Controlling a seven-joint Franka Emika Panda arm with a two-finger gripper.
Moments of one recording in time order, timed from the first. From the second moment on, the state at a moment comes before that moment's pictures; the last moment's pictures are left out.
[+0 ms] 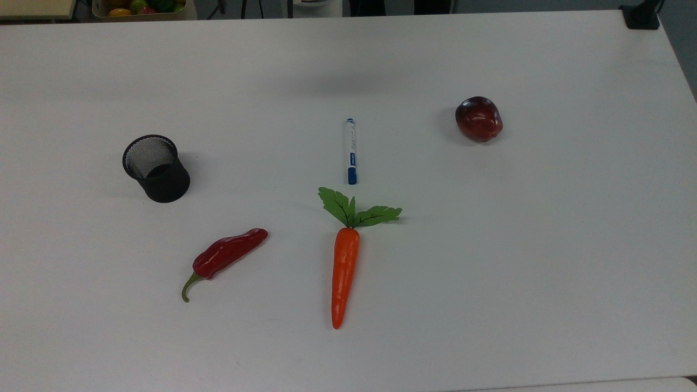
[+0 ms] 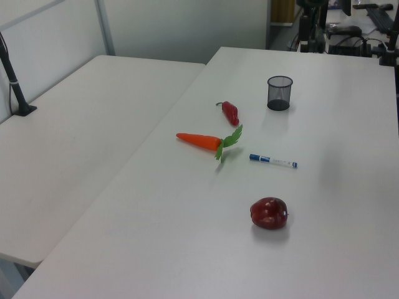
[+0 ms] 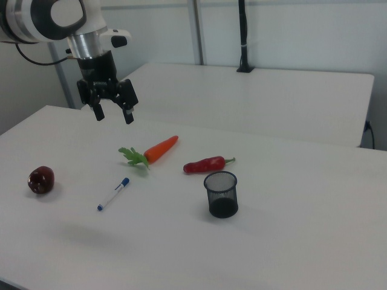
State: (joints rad) arm -0.04 0.02 0.09 -1.59 -0.09 1.60 -0.02
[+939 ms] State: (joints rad) arm 0.01 0.07 0.10 -1.61 -0.08 1.66 -0.01
